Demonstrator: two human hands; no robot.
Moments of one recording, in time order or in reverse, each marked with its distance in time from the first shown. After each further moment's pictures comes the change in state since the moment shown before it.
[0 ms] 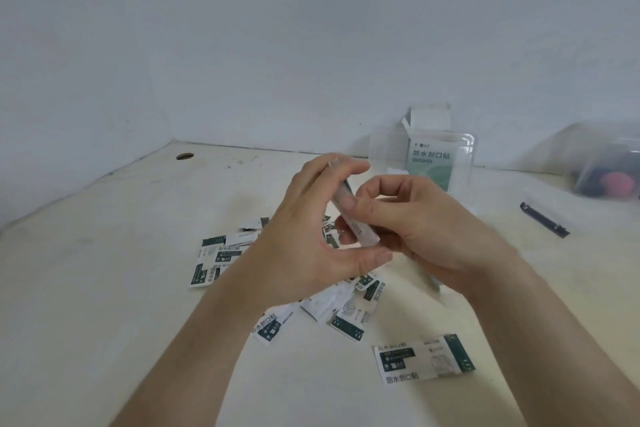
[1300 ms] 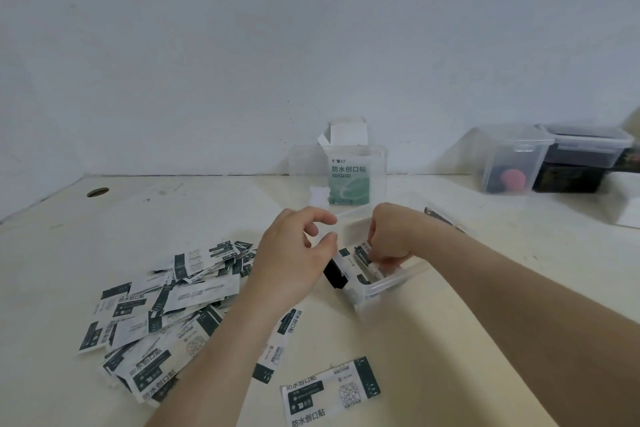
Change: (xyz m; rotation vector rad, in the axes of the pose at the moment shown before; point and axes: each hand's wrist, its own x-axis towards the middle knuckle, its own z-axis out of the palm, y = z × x) left_hand 0.058 0.007 0.094 0.046 0.043 -0.362; right_hand 0.039 0.034 -0.116 -1.181 0.143 0.548
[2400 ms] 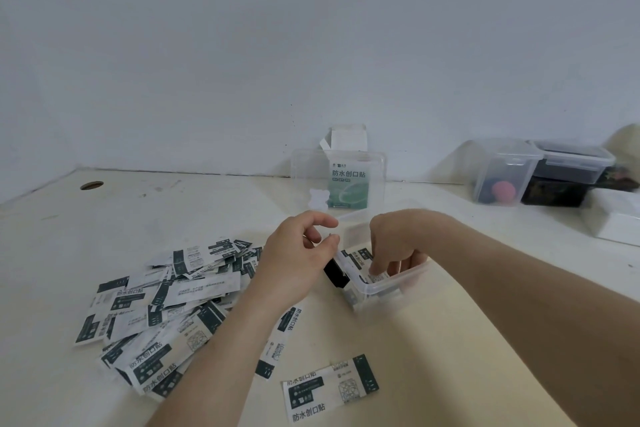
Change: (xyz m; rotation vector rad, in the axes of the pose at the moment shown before) left_hand 0.004 -0.016 0.007 -0.264 -0.046 -0.021; right_hand -0.018 -0.010 -0.017 -0.226 -0.230 -0.021
